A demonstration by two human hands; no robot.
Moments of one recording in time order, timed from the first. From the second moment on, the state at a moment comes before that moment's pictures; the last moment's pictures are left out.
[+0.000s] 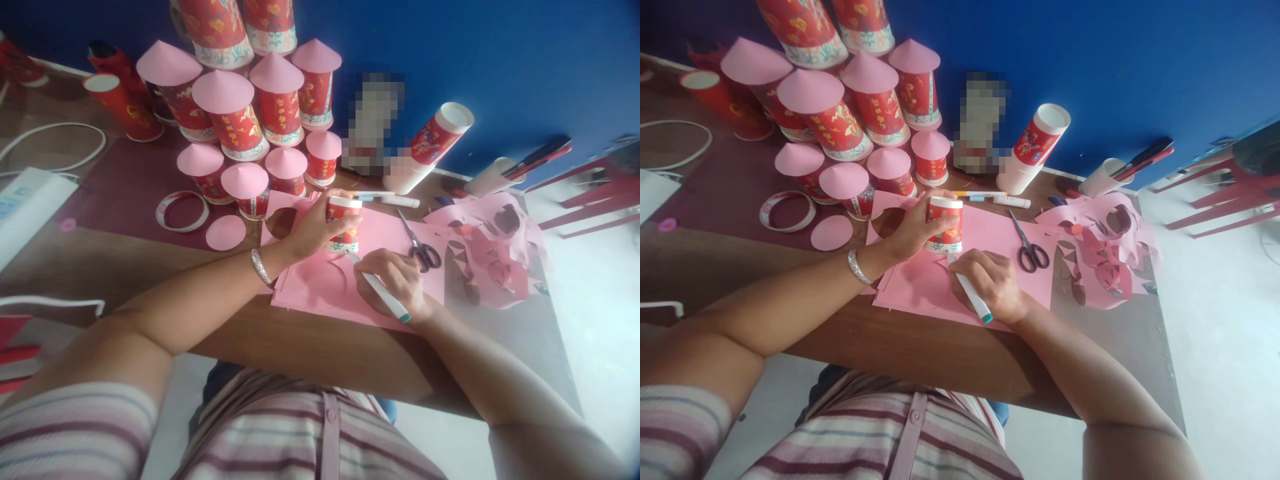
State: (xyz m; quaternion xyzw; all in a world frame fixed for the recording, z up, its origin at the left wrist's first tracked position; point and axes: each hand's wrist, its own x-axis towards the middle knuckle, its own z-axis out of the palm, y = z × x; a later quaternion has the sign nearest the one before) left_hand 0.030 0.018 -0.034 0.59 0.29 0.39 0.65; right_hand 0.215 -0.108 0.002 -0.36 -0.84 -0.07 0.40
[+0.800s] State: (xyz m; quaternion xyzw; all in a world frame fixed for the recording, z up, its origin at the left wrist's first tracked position) left_hand 0.029 0.016 -0.029 0.58 0.30 0.38 0.65; right_hand 0.215 -0.109 -0.001 -0.37 -0.84 -0.08 0.40
